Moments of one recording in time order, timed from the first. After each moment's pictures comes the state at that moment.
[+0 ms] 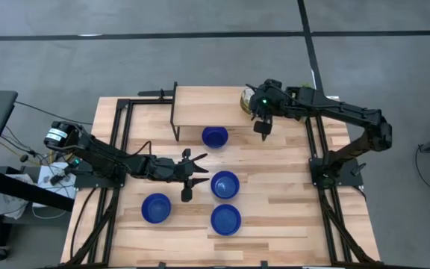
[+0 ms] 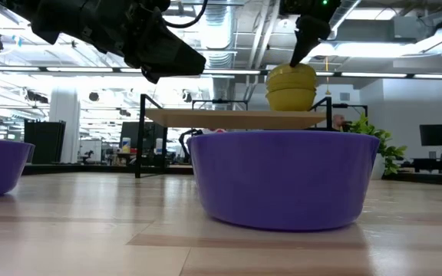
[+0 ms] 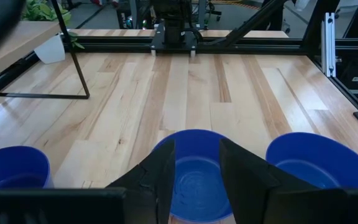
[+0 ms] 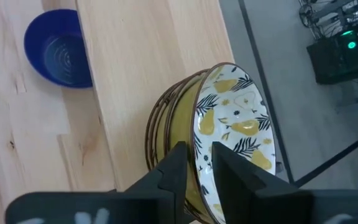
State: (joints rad) left arm -0.27 1.26 0.60 0.49 -0.28 -0.04; right arm -0.31 1.43 1.48 -1.01 0.39 -0.34
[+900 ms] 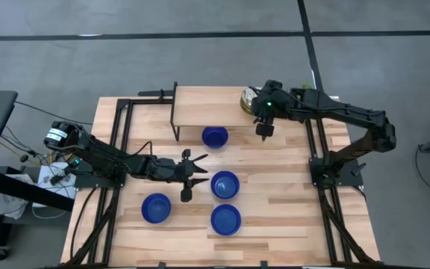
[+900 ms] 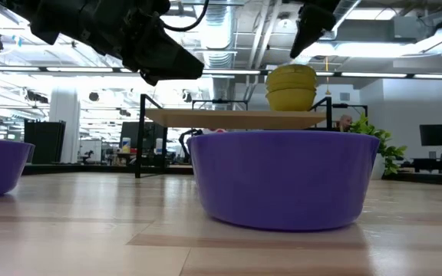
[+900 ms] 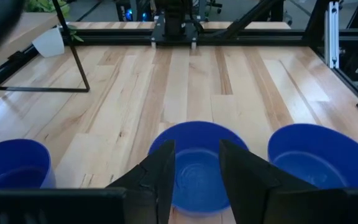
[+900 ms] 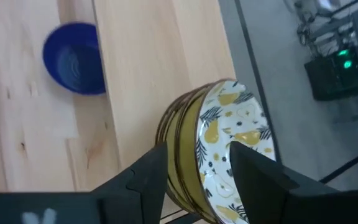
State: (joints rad) left arm -0.27 1.26 0.60 0.46 -0.28 -0.04; right arm -0.26 1.39 1.48 -1.00 0.39 -0.37
